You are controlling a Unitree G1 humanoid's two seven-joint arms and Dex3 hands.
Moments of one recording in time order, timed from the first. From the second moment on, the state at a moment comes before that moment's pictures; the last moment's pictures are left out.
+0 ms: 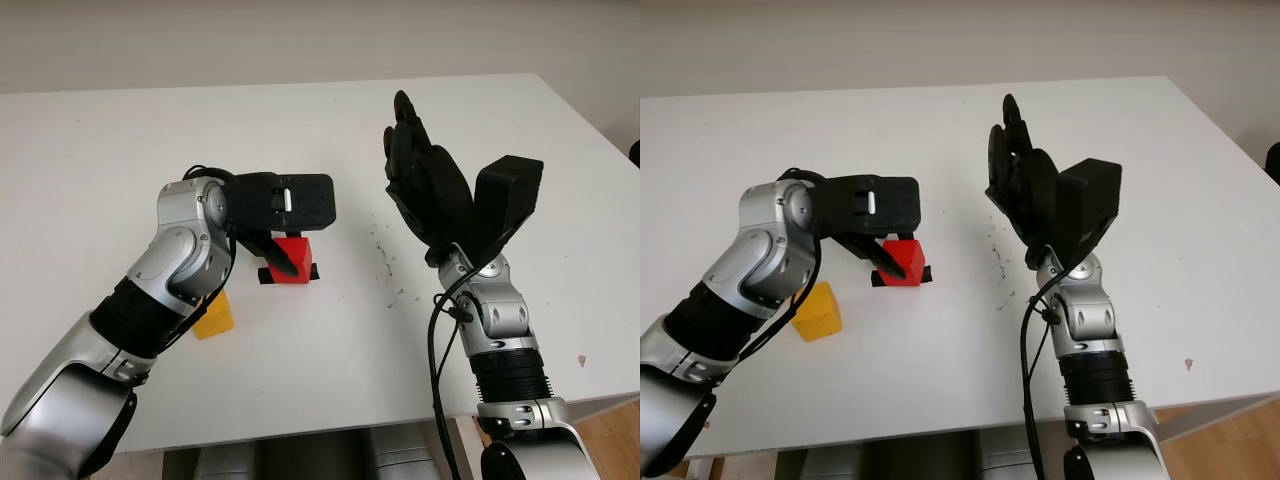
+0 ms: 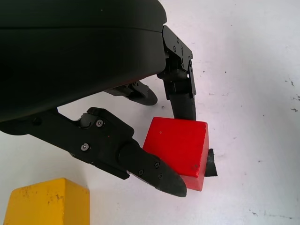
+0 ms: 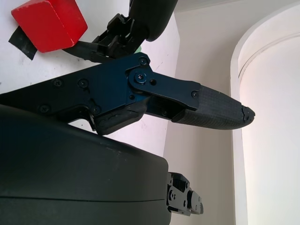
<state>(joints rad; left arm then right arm) -0.84 0.45 -0.50 0.06 0.77 0.69 -0.89 -0.55 -0.12 -0.07 0.21 0.16 0.17 0.17</state>
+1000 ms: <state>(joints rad) -0.81 0.47 -0.51 0.05 0.81 0.65 -0.88 -0.54 -0.12 -0.07 0.19 0.16 0.18 0.17</state>
